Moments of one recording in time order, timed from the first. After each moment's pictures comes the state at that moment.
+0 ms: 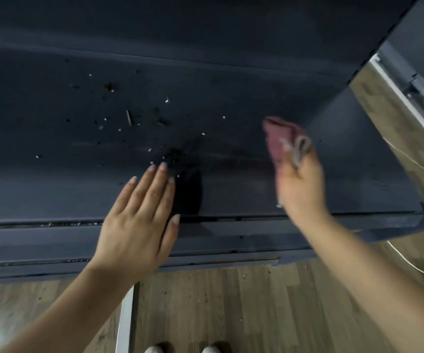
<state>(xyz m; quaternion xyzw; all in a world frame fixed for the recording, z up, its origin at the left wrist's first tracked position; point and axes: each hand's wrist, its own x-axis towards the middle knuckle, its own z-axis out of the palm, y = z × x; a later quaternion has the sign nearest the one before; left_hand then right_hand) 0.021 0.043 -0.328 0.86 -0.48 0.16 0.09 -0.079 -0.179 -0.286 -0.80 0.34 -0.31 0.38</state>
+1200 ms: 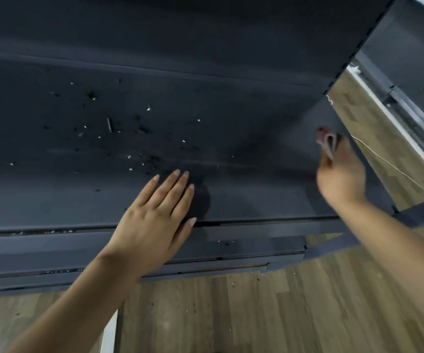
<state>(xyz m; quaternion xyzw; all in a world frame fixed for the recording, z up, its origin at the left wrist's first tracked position) 0.015 0.000 -0.334 0.82 -0.55 0.13 0.04 -0.121 -0.287 -0.286 -0.83 0.48 -0.22 0.16</state>
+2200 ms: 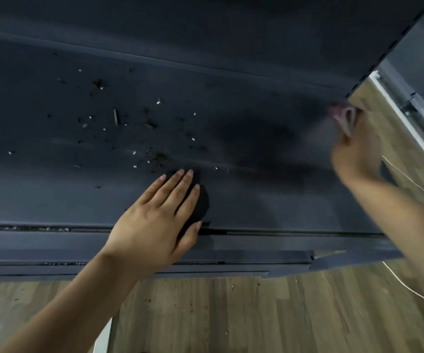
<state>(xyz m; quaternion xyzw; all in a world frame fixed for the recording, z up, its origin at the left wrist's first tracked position) 0.019 -0.004 -0.337 0.83 -0.54 0.10 0.07 -0.079 -0.306 -0.264 -0.86 0.43 -0.25 0.13</state>
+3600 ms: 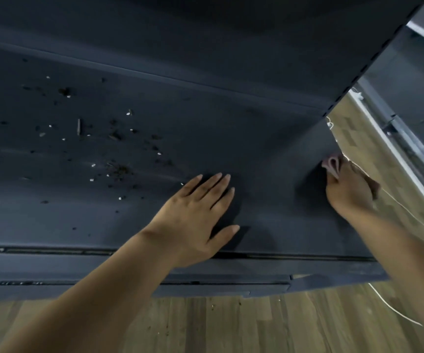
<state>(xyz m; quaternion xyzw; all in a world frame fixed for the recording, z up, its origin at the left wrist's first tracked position) -0.005 -0.103 -0.315 0.81 -0.59 -0.01 0.02 -0.123 -0.381 -0.300 -0.87 0.47 -0.12 0.07</state>
